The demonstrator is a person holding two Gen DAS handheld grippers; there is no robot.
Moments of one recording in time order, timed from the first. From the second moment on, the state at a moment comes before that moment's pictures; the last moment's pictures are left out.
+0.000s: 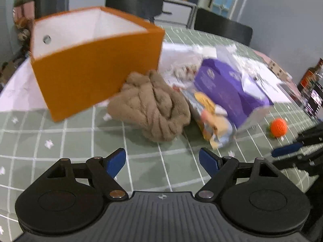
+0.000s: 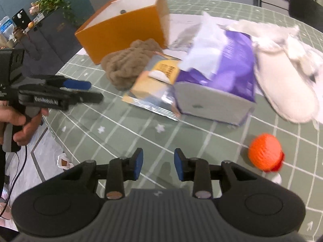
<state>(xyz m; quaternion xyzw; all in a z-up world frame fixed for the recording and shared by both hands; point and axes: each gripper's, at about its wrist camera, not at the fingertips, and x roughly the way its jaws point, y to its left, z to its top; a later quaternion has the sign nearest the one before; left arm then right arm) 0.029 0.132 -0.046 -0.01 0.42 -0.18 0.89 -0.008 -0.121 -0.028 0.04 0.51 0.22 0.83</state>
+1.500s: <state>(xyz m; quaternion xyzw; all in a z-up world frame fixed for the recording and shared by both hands) 0.065 0.141 -0.076 0.02 0.43 -0.18 0.89 0.078 -0.307 -0.048 0.03 0.51 0.03 0.86</state>
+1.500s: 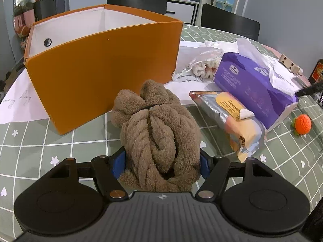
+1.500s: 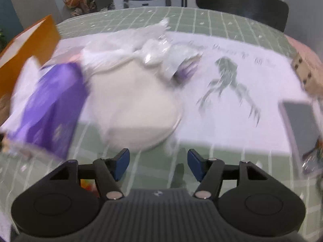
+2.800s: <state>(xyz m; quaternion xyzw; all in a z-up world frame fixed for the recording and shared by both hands) 0.070 0.128 -0.079 0.05 0.45 -0.15 0.88 0.253 -0.284 -0.069 -0.32 0.45 0.10 0.83</state>
